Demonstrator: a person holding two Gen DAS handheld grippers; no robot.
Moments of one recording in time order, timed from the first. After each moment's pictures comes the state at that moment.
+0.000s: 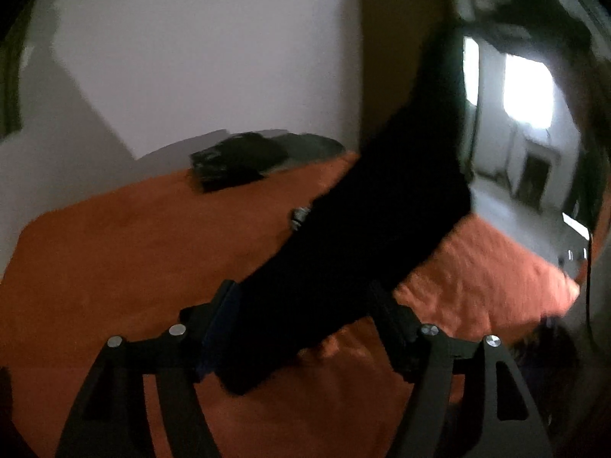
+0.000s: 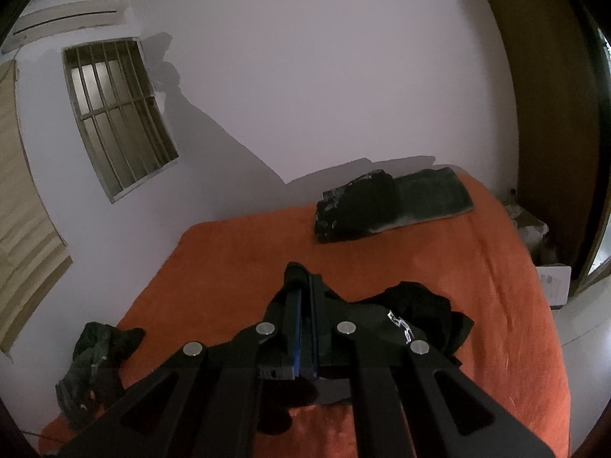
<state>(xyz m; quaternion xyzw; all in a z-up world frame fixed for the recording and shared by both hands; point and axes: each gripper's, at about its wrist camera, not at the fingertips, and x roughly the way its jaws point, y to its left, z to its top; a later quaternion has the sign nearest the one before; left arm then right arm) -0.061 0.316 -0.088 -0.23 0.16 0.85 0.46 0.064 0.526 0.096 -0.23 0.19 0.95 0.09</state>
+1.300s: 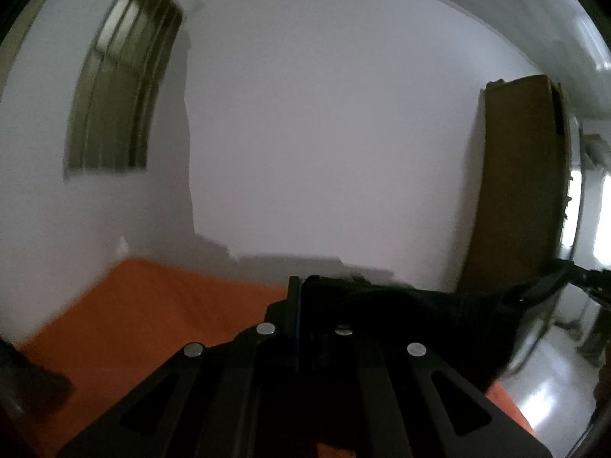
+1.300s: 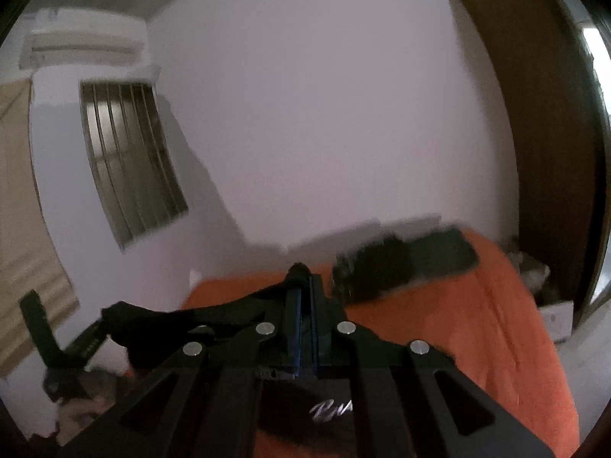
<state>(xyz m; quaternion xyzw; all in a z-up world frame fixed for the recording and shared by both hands) -0.113 0.267 0.184 -0.09 -0.03 0.97 0.23 0.063 0.474 0.188 -0.10 0.17 0.97 0.12</state>
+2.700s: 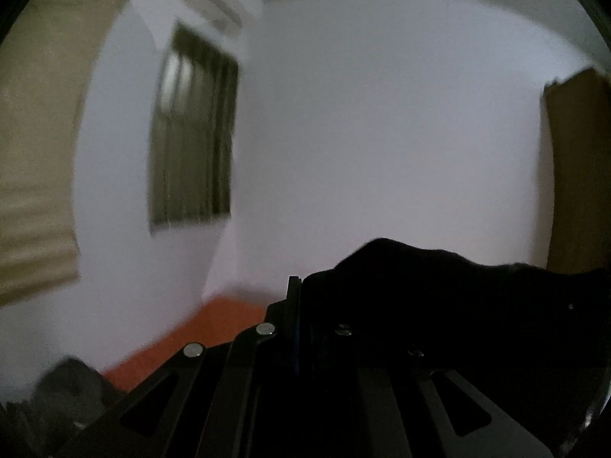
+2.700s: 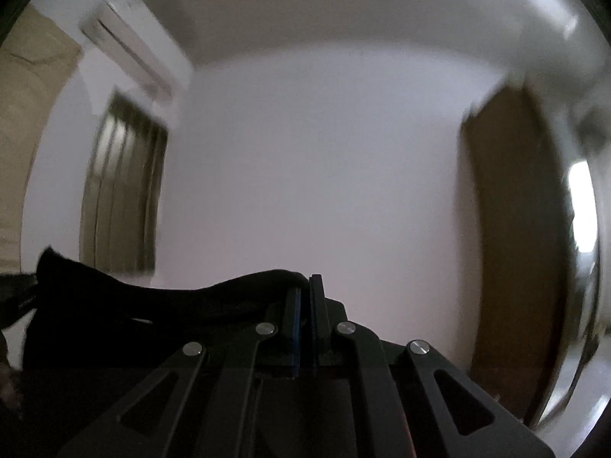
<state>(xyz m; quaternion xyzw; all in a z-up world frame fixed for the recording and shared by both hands) -0.113 0.285 0.211 -0.11 0.00 0.99 0.07 0.036 0.419 0.211 0.02 0.01 0.98 0.21</state>
